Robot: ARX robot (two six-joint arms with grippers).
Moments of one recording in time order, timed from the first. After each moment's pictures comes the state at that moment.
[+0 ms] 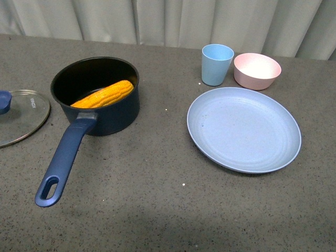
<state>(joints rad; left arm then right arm) 0.00 0.00 0.02 0.00 0.00 0.00 0.00 0.55 0.01 0.54 0.00 0.00</state>
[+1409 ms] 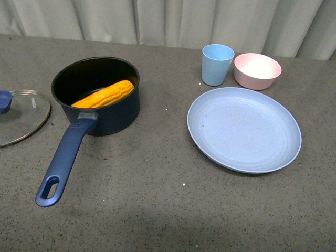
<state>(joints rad) 0.00 0.00 0.02 0.00 0.00 0.00 0.00 0.00 0.01 0.00 0.00 0.00</state>
